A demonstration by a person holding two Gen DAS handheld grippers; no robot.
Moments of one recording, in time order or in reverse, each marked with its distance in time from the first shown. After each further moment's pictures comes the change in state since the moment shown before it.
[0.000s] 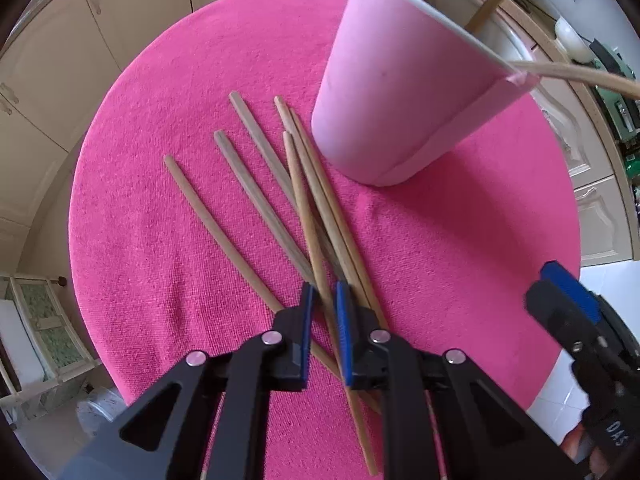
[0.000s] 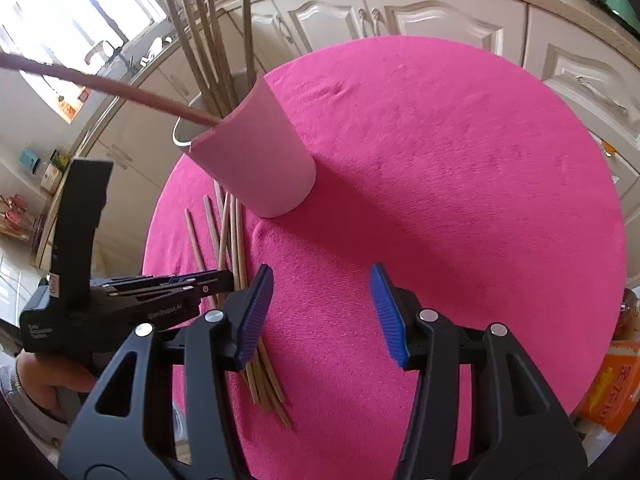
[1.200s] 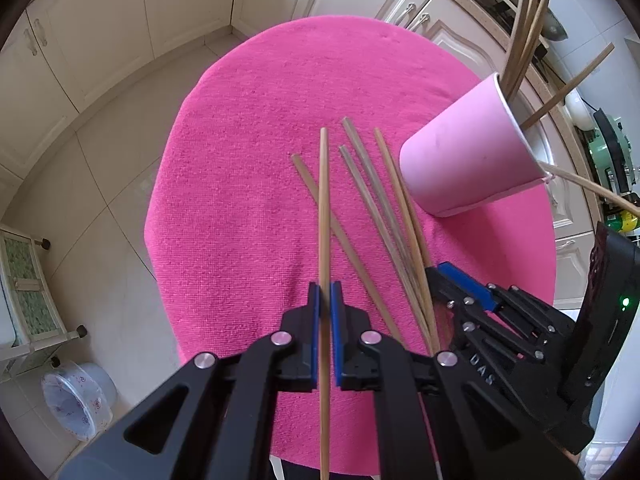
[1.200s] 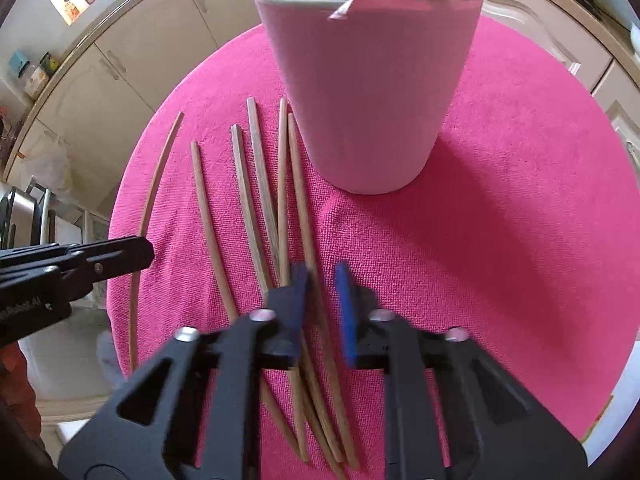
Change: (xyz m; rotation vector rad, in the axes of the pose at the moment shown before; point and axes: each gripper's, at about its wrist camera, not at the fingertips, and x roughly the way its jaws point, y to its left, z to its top) left arm -0.045 0.094 -0.011 -0.162 -0.060 -0.090; right arm 0.086 0.086 0.000 -0.237 0.177 -0.109
